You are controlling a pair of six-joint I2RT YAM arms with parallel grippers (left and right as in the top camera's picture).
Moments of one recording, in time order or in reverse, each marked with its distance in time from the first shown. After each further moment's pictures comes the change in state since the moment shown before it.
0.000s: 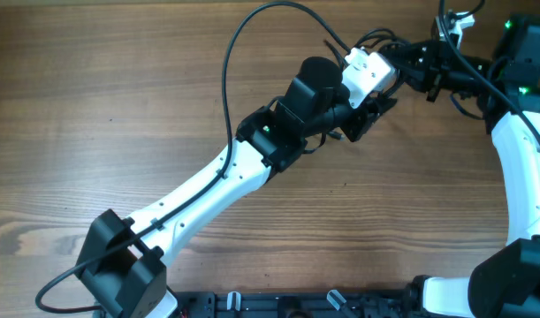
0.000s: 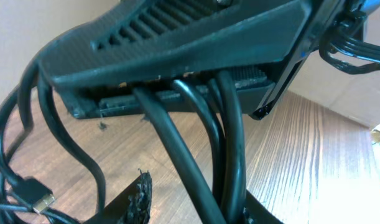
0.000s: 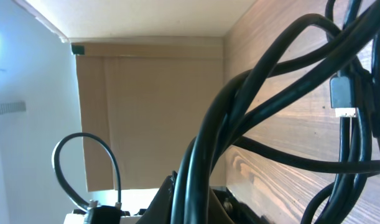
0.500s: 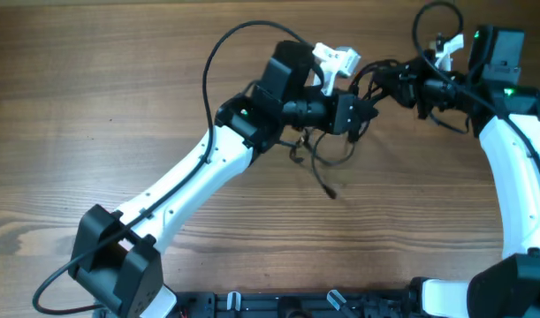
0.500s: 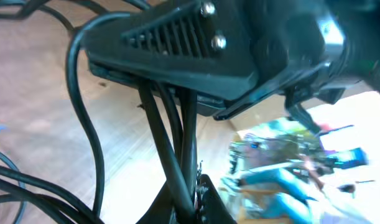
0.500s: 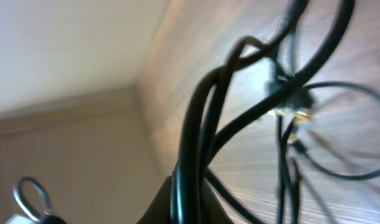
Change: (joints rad) left arm 0.131 -0.003 0.004 -0.156 0.431 -0.562; right arm 0.082 -0.033 0.003 -0.326 0.544 -0.116
